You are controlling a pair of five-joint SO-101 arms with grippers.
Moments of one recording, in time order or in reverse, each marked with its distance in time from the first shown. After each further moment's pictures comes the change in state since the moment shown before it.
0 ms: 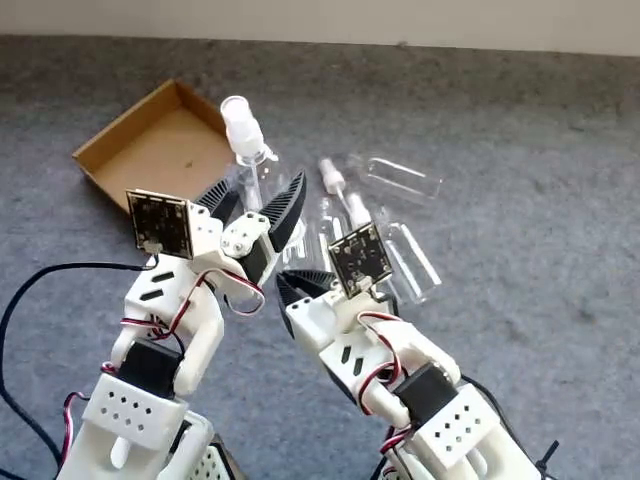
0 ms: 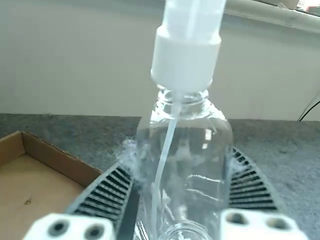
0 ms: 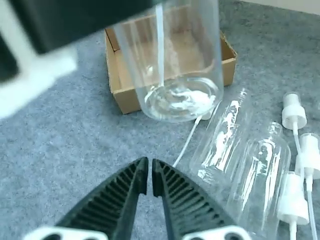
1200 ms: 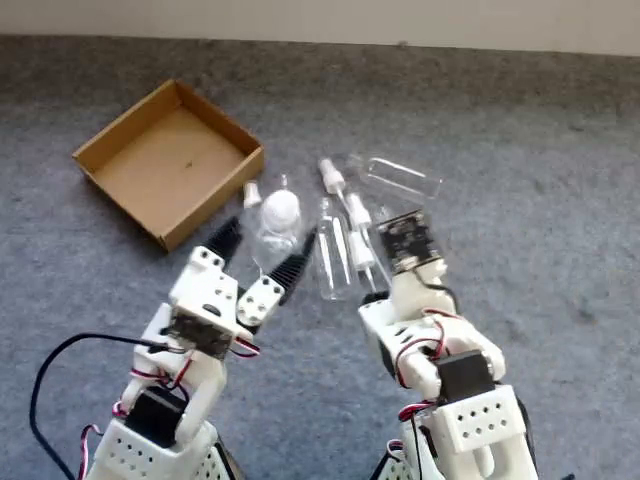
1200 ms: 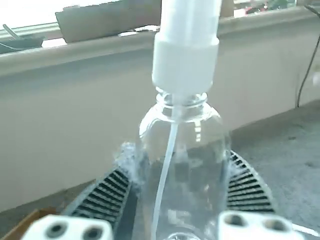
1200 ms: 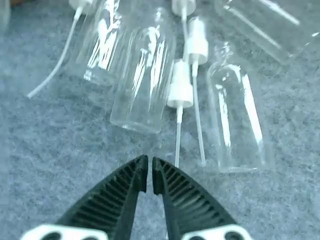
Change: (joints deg) left arm 5.5 -32.4 24.9 -3.5 -22.9; right arm 21.9 -0.1 -4.7 28.3 14.2
